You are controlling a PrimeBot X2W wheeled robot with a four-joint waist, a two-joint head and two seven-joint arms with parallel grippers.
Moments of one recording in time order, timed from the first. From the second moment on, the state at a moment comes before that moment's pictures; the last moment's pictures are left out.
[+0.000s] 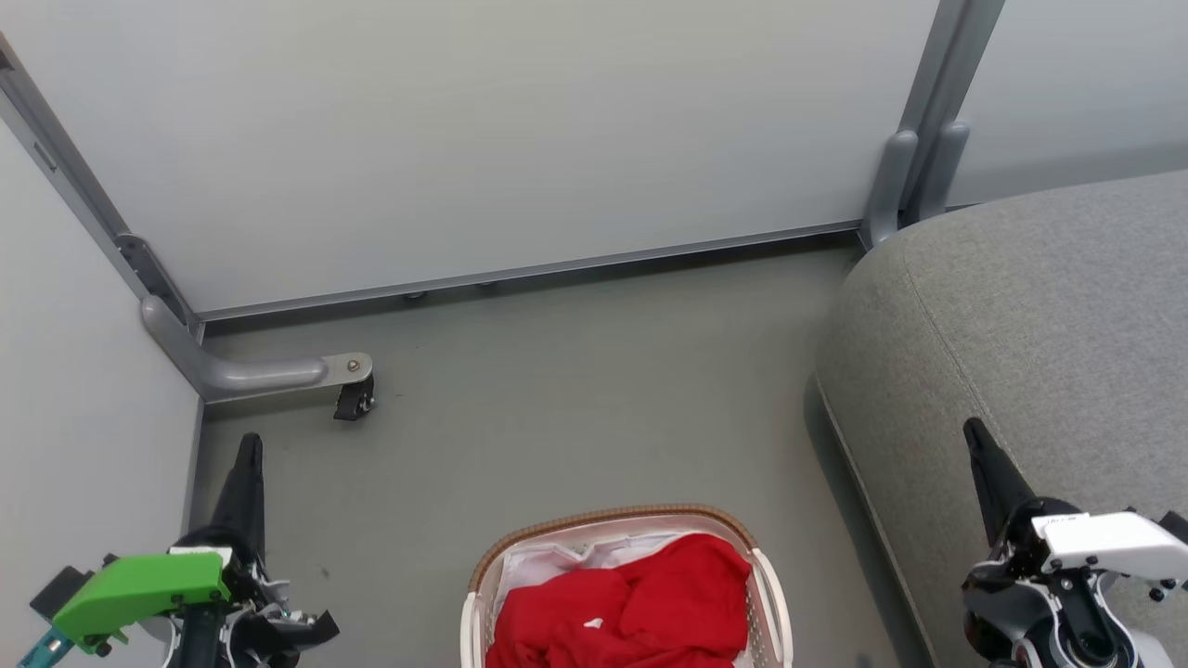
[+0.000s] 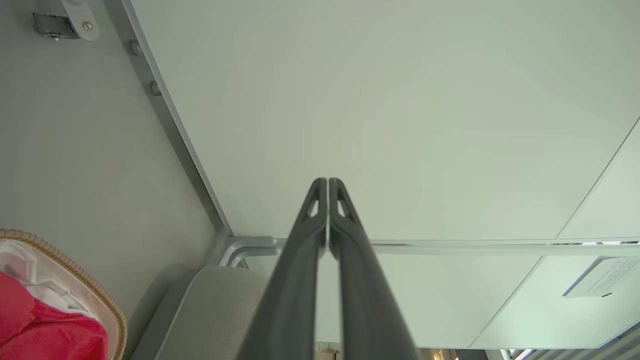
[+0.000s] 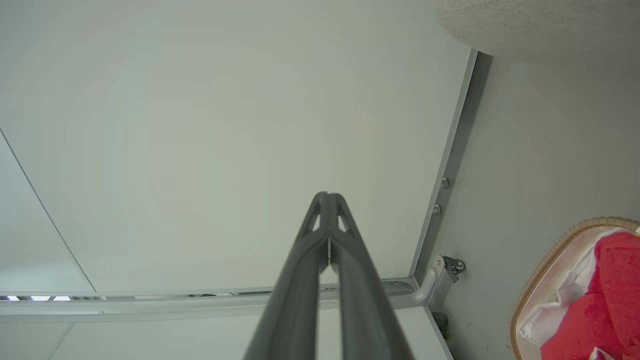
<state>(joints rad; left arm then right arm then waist) -0.10 0.05 0.11 0.25 -1.61 -0.13 0.11 -0.10 -0.05 -0.11 0.25 1.61 0.13 0.12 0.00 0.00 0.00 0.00</state>
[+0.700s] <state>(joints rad) -0.06 0.04 0.03 0.27 -1.55 -0.13 0.04 -0.06 -0.03 -0.08 0.29 1.50 0.13 0.04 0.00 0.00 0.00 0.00</state>
